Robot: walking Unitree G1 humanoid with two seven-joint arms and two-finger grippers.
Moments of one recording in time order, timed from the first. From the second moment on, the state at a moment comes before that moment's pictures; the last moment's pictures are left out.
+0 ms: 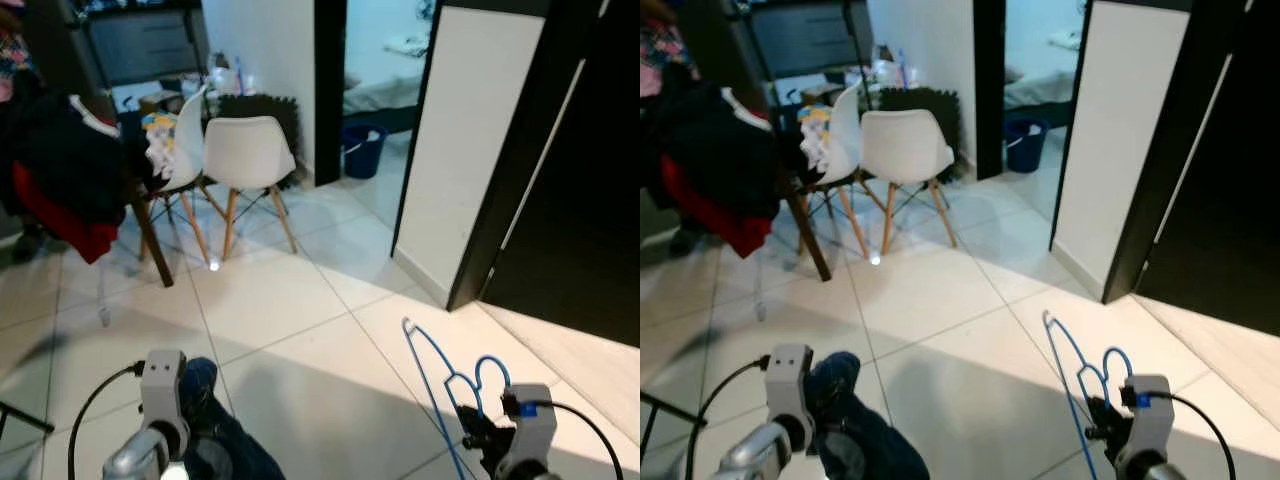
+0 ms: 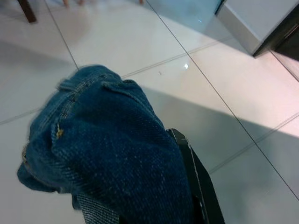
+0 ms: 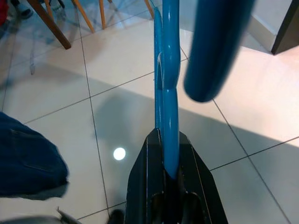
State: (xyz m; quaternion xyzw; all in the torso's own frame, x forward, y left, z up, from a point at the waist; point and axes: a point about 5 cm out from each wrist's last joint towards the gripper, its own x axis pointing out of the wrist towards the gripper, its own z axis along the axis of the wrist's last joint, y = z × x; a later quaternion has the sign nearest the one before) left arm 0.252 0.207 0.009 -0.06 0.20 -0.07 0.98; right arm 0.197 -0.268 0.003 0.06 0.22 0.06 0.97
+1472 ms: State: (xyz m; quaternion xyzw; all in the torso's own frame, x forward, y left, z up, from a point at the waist) left arm 0.332 0.183 0.206 0.03 -0.11 -0.06 0.99; right arm 0.276 -0.237 0.145 -0.03 0.00 0.16 0.99
